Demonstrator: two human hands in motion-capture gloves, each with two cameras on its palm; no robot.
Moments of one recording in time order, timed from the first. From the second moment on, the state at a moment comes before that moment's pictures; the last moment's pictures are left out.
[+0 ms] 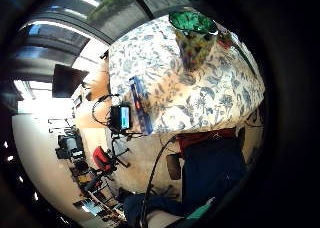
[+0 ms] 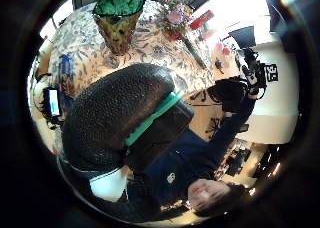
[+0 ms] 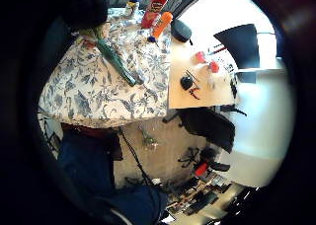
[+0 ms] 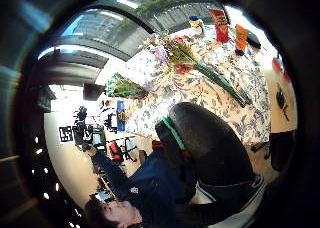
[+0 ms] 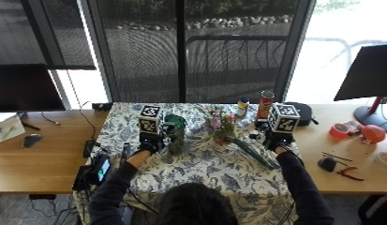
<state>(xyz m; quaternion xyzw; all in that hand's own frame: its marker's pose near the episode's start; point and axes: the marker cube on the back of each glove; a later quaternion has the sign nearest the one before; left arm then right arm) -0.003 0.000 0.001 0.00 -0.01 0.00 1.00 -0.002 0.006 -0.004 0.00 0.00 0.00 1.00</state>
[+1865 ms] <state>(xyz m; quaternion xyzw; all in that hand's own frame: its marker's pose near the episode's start) 0.004 -0.009 0.023 0.15 -0.01 0.07 0.99 0.042 -0.092 0.224 -0.16 0.01 0.28 0.95</state>
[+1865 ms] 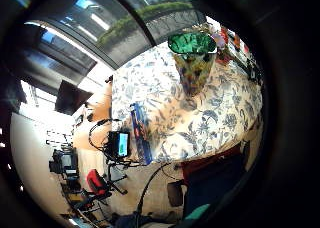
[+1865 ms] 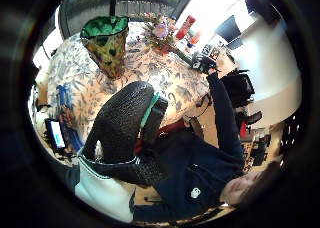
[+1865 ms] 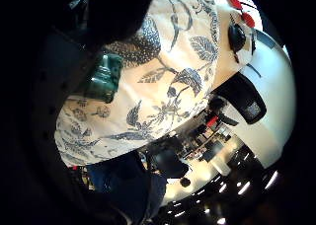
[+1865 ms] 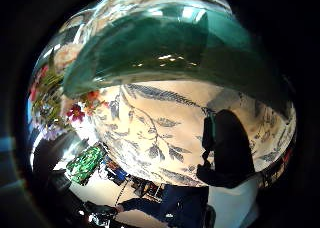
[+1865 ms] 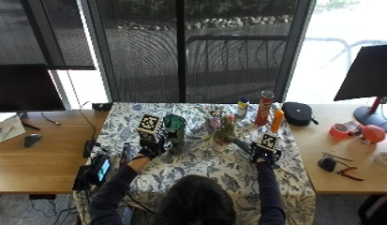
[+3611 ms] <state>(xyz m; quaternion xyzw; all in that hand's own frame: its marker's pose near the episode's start) 0.131 -0.084 -0.029 -0.07 0.62 0.12 0.78 -0.141 -0.090 0.105 0.09 -0.62 -0.03 0.78</state>
